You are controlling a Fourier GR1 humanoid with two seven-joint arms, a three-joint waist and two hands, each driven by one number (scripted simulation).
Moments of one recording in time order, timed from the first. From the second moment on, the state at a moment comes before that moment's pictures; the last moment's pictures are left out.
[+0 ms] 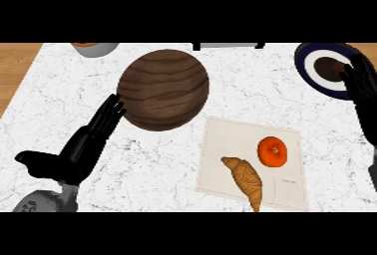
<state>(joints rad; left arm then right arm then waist) -0.12 0.41 -0.34 -1.61 0.43 0.11 -0.05 -0.25 -0.52 -0.02 -1.46 -0.29 -0.07 0.00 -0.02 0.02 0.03</state>
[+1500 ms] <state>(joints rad) -0.29 0.50 -0.25 -1.54 0.14 0.39 0.13 -0.68 -0.69 0.53 -1.34 0.17 0.62 -0.54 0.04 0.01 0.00</state>
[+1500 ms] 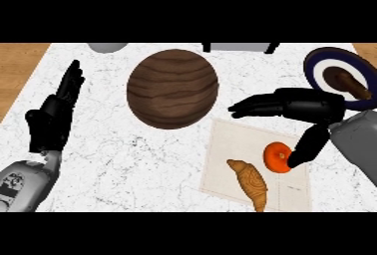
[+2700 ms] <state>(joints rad) -0.23 0.44 -0.19 -1.59 0.05 0.36 0.17 -0.65 -0.58 0.89 -1.36 0.67 0.58 -0.49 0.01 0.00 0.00</state>
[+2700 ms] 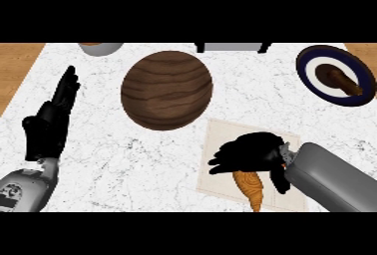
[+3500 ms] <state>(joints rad) -0.23 0.38 -0.11 -1.57 -0.01 0.27 0.16 -0.60 -0.38 0.85 -1.09 0.94 0.46 -0.62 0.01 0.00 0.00</state>
